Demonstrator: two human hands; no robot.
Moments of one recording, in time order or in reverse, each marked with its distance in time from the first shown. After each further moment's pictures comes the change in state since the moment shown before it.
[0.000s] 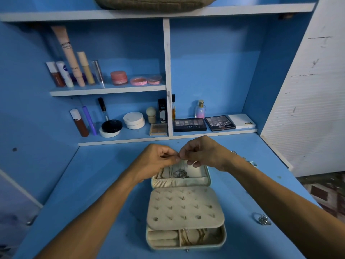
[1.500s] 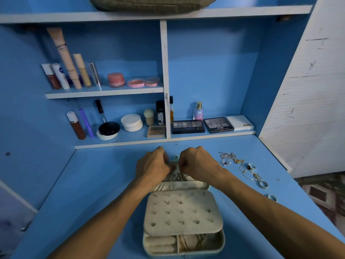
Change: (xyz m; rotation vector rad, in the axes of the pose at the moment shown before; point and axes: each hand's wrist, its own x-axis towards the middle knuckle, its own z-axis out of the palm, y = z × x) left_hand 0.015 -0.004 0.024 0.674 0.290 -0.204; right_hand 0.020 0.025 0.032 -0.656 0.260 -0.104
